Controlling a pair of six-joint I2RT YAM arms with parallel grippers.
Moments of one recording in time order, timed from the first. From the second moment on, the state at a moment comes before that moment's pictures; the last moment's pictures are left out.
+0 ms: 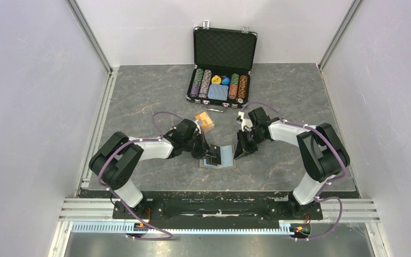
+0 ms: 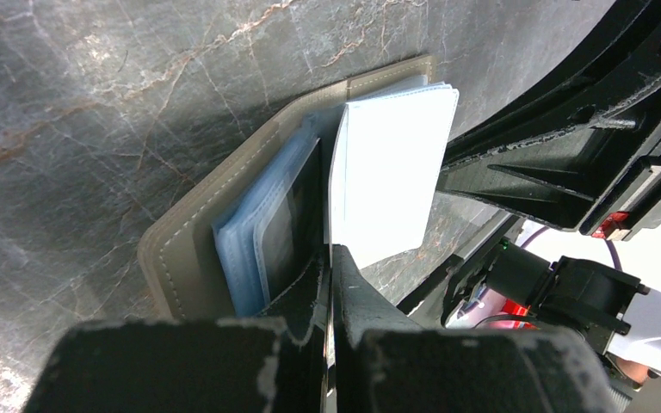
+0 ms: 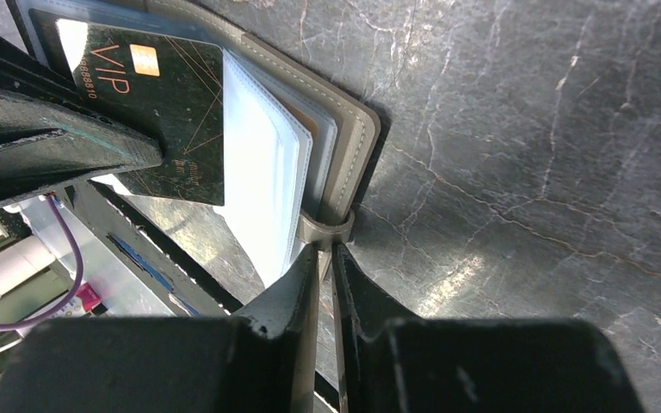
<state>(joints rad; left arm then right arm) -0.66 1.64 0.69 0.15 0.41 -0.93 0.41 1.70 0.87 -0.41 -0.59 0.27</state>
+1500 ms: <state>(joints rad) -0.70 1.68 0.72 0.11 0.40 -1.01 0.40 1.71 0.85 -0.39 -0.60 0.27</state>
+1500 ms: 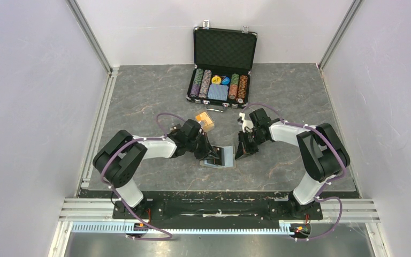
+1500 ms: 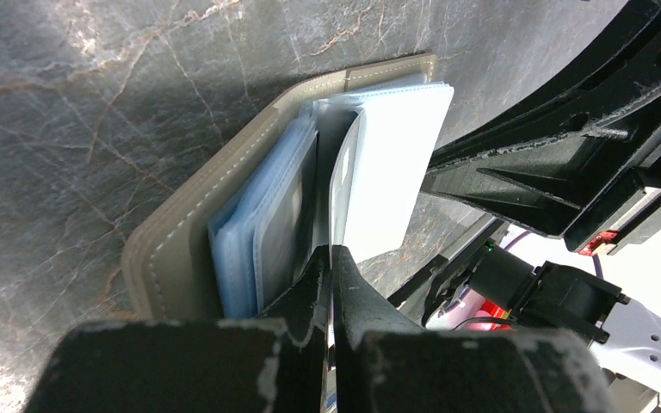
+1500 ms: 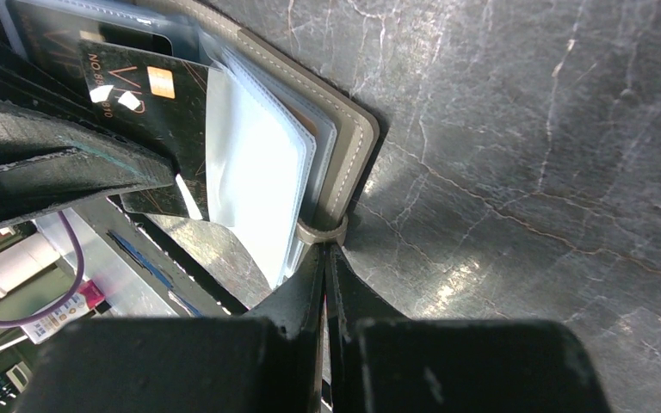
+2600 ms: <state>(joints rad) -0.79 1.79 1.17 -0.61 0.13 -0.73 0.41 1.72 0.83 -0.38 -0.63 0.27</state>
